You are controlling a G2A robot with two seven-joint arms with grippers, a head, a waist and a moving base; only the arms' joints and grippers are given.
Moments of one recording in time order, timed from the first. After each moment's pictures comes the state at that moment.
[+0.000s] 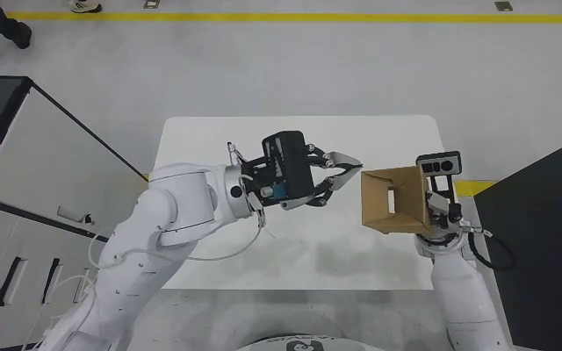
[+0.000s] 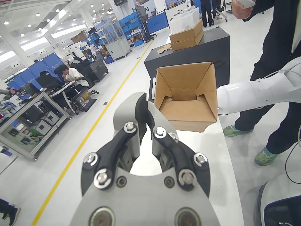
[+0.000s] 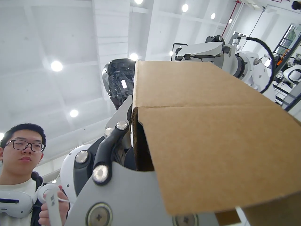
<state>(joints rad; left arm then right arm) 1.08 -1.16 -1.06 -2.17 1.02 -0.66 -0.36 -1.60 -1.25 1.53 -1.80 1.24 -0.23 1.44</state>
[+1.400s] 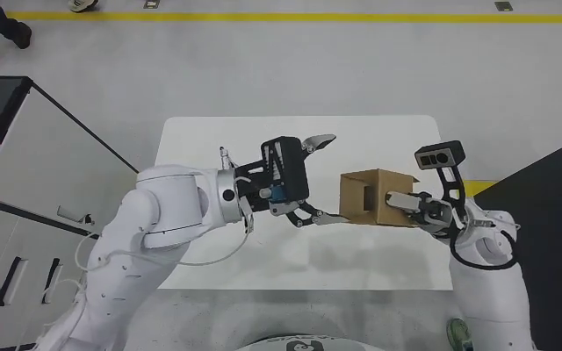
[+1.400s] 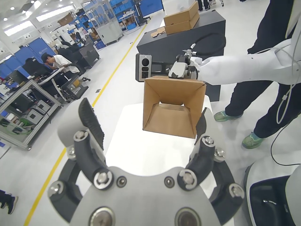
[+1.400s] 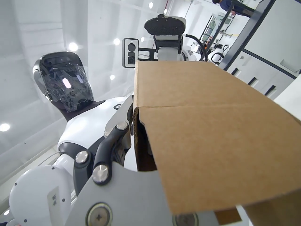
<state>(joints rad) 1.12 -1.13 -1.12 -2.21 0.88 -0.70 -0.56 -1.57 -1.21 1.65 -1.89 0.83 -0.16 1.39</state>
